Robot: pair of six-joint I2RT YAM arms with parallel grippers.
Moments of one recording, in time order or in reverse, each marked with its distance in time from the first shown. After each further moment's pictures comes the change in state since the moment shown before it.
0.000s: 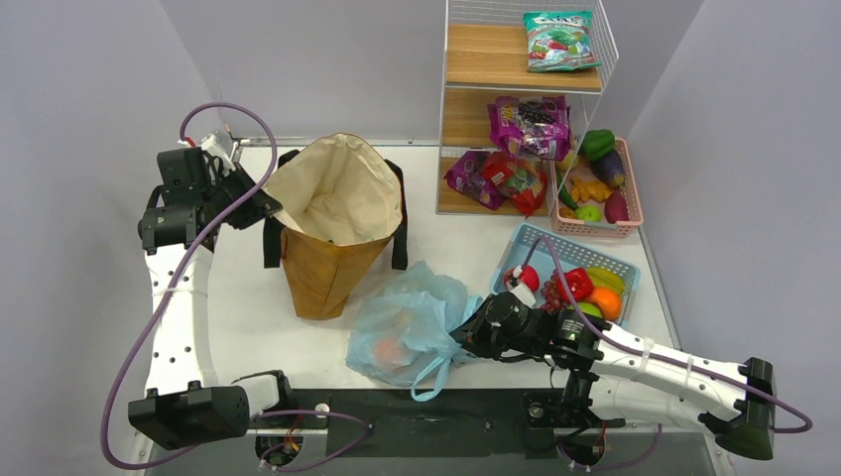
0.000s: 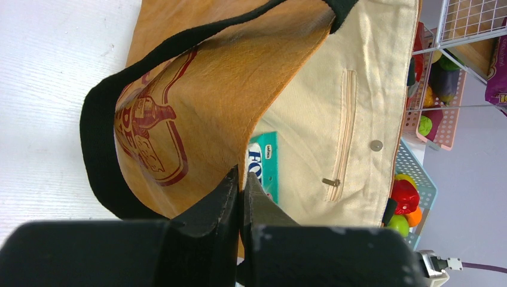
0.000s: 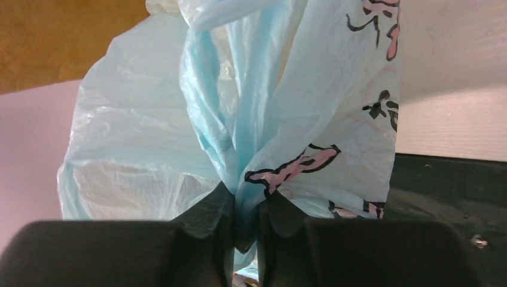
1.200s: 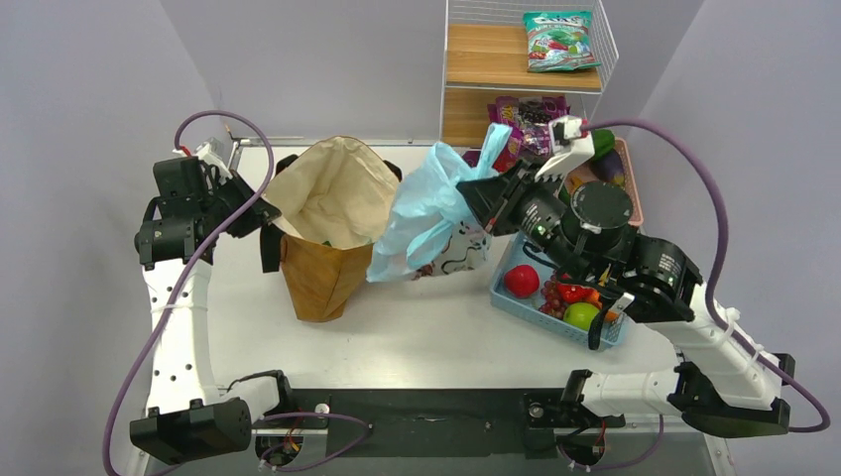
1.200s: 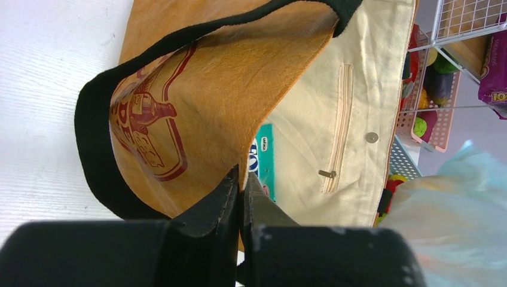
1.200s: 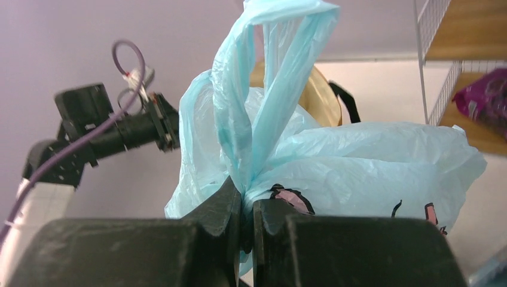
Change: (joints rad) left arm 0.008 -0.063 -0.032 -0.018 -0.006 -0.024; right arm -0.057 0.256 0.985 -0.011 0.277 -0.969
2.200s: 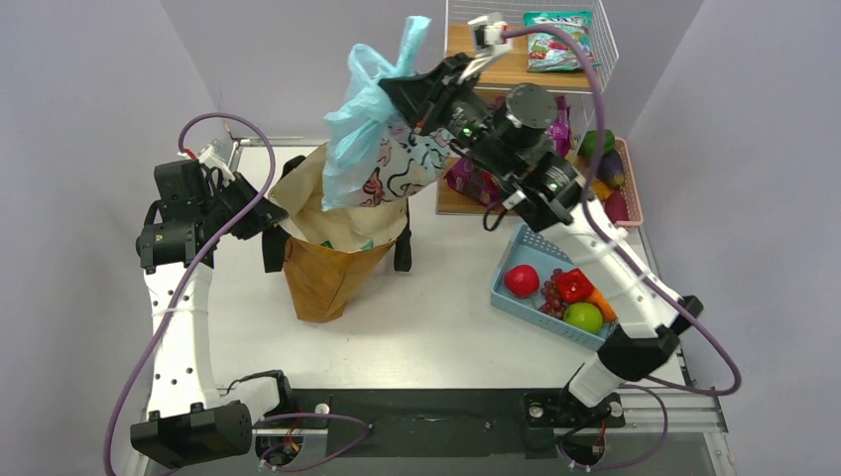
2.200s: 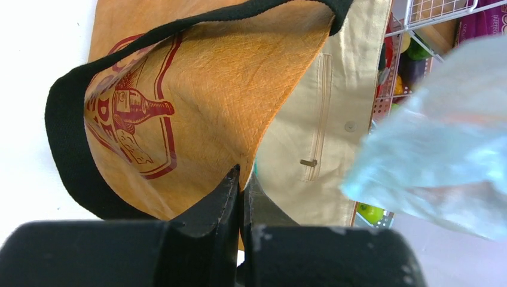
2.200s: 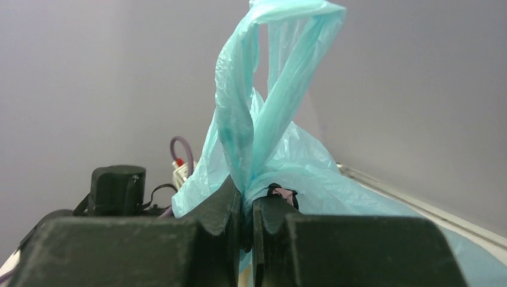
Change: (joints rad) left arm 0.000 -0.021 -0.028 0.016 0.079 -0.030; right arm -0.258 0.441 0.349 0.495 -0.428 -0.249
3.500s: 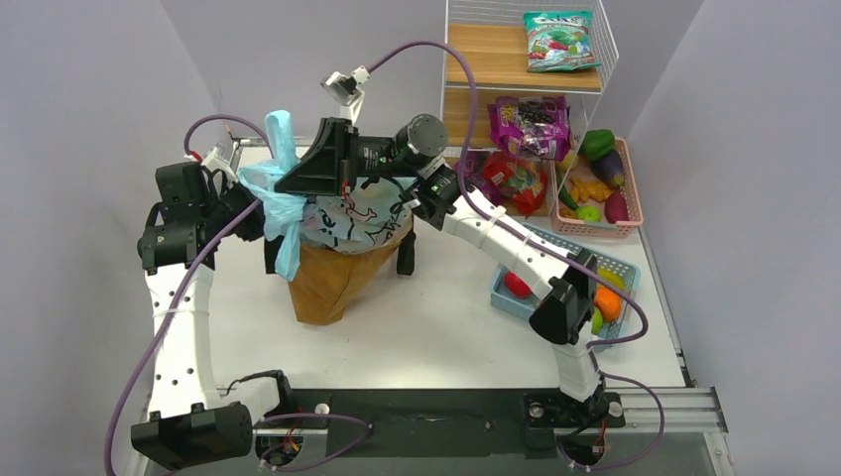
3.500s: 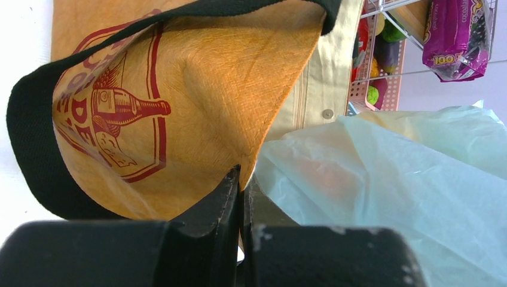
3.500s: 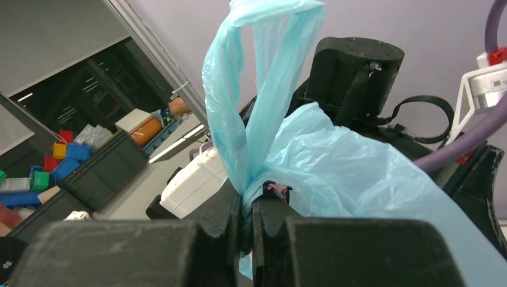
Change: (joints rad) left arm 0.001 -0.007 -0.023 0.013 0.096 -0.022; right arm 0.090 0.417 0.056 0.624 -0.887 0.695
